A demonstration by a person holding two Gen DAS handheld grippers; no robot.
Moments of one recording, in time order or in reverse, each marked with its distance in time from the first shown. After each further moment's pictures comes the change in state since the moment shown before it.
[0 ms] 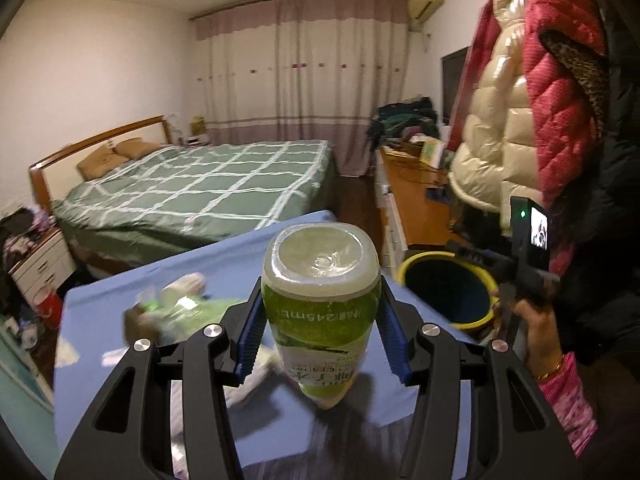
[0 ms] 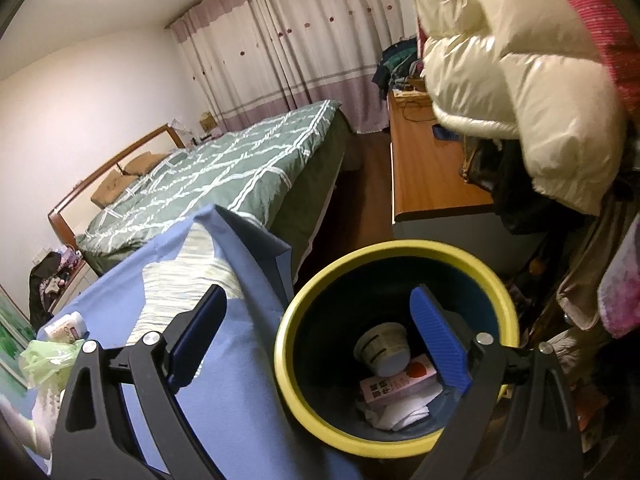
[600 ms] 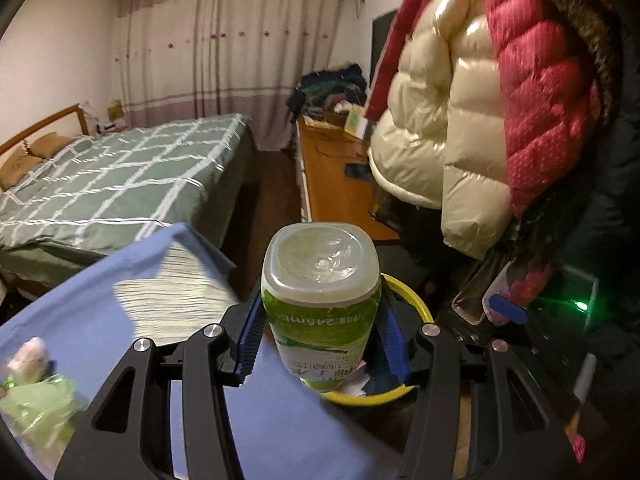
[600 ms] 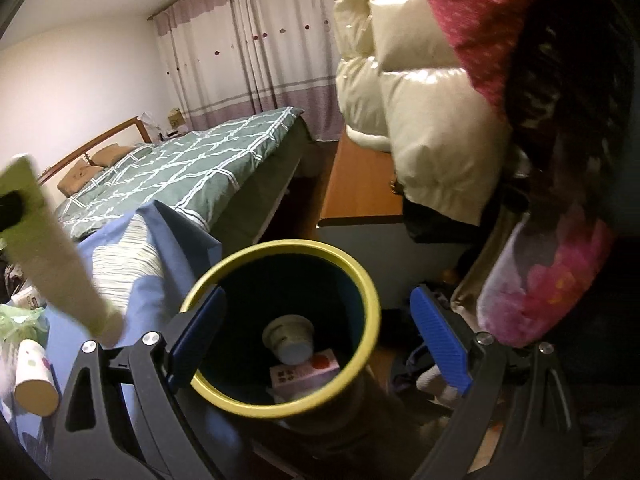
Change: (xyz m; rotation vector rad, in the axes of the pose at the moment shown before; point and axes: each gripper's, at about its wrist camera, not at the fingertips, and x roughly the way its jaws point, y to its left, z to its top) left arm 0.180 -0.149 0.062 0.067 0.126 -0.250; right arm -0.047 -0.077 -0.007 -0.056 0.000 -0.146
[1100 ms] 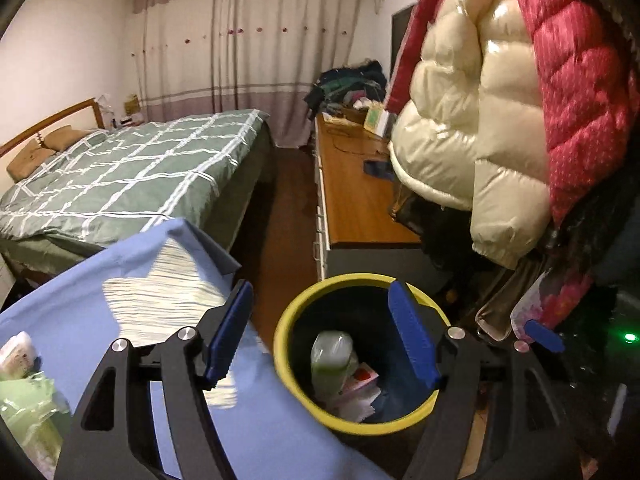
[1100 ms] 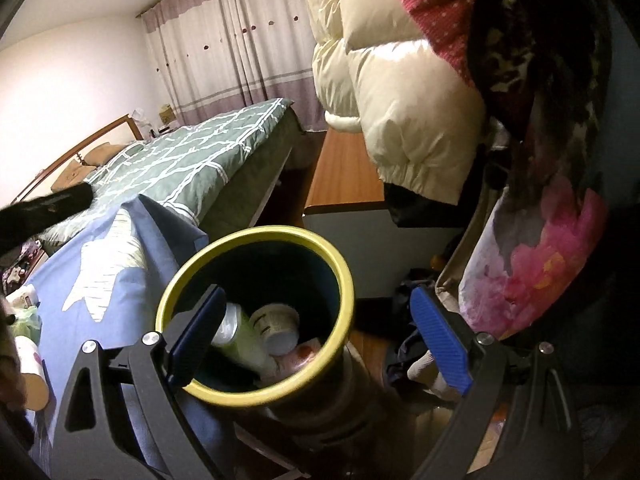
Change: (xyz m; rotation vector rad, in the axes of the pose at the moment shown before) left arm 0.030 0.005 -0.005 -0.041 -0.019 0.079; right arm 0.008 -0.015 -0.008 0.020 0.034 -0.009
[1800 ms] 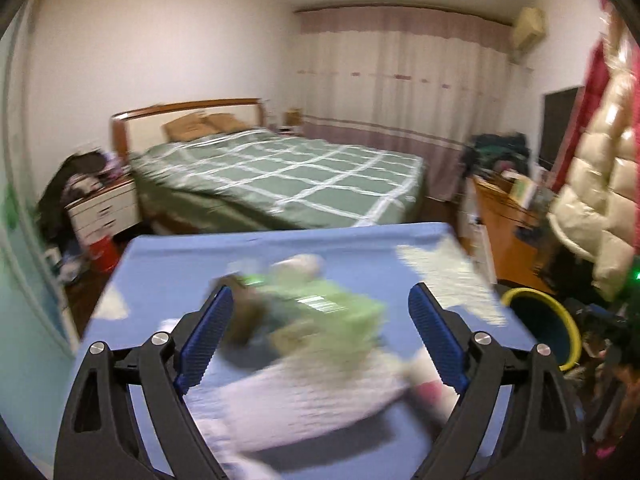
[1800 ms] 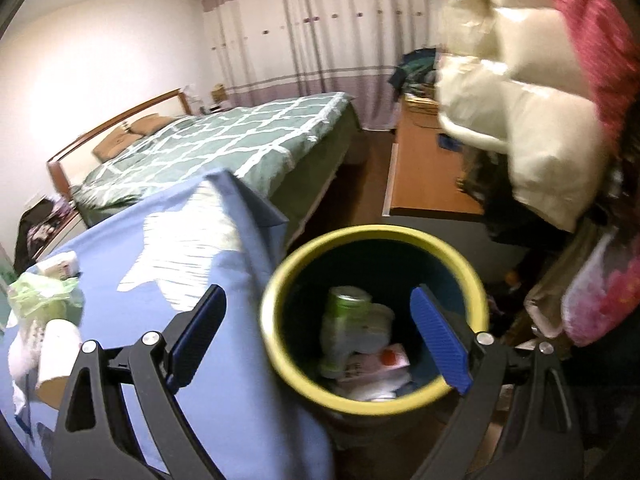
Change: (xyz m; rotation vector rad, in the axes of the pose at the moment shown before) left arm -0.221 0.242 -0.141 -0.308 -0.163 0.477; right arm 0.007 0.134 -0.006 -0.171 0.024 0.144
